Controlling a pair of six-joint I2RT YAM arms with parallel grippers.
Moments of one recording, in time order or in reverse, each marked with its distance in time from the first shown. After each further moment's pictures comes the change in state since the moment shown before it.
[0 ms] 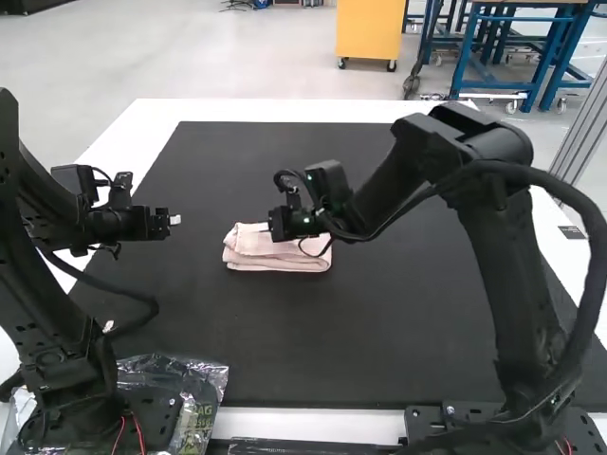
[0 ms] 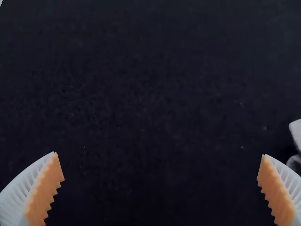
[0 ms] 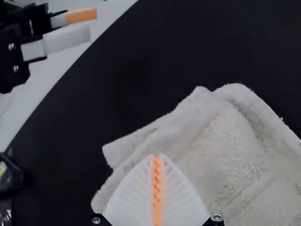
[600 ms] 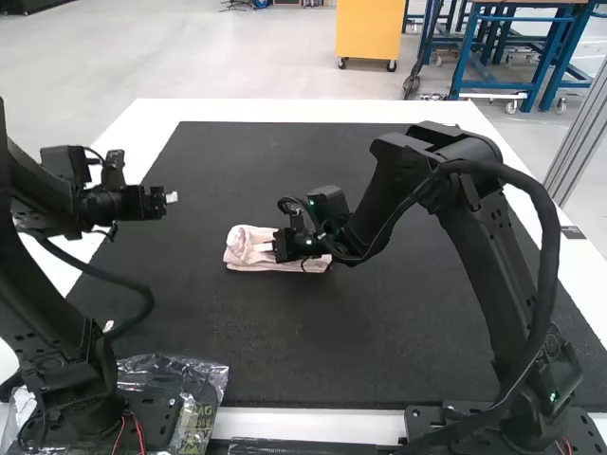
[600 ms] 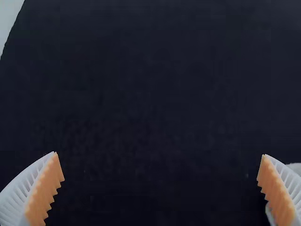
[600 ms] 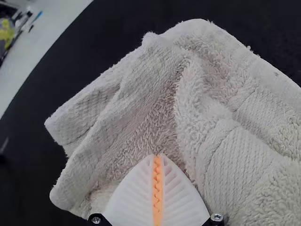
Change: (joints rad) left arm -0.011 -0.103 0.062 -0.035 0.018 -0.064; right arm 0.000 0.104 -0.039 0.135 0.021 0.028
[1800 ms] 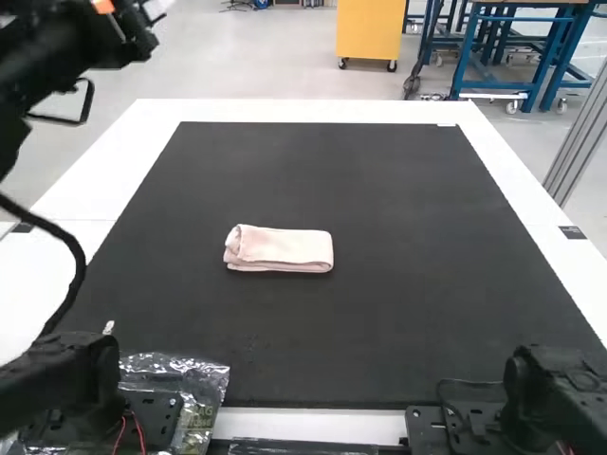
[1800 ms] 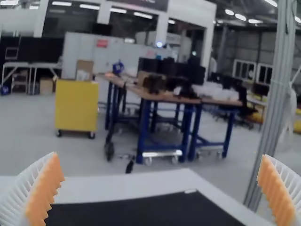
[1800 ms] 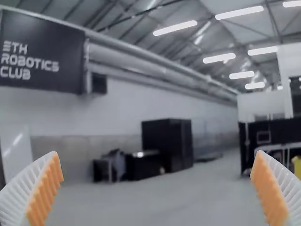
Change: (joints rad) left arm -0.387 -0.837 0.338 -0.336 -0.179 -0.362; right arm -0.748 -1.911 -0.074 -0.708 0.088 0.034
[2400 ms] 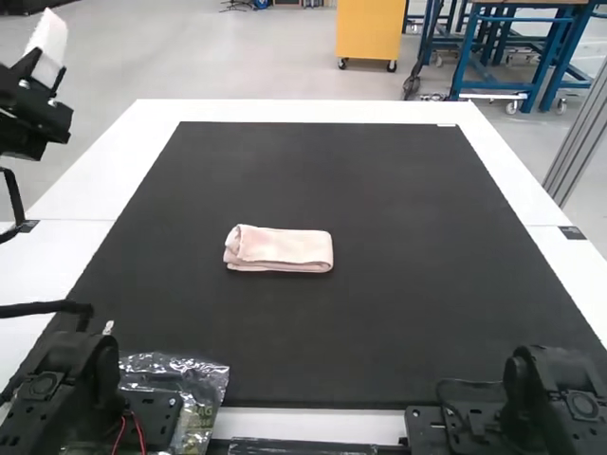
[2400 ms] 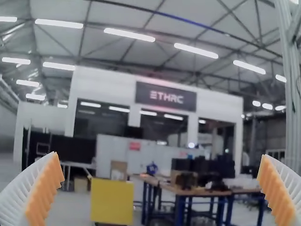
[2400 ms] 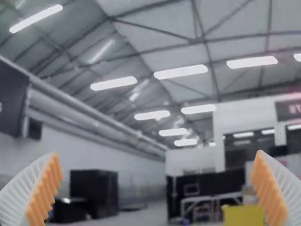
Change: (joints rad) left arm 0.006 -0.633 -0.253 -0.049 -0.191 0.005; right arm -0.008 -0.392 -0.016 -0.314 0.295 -0.133
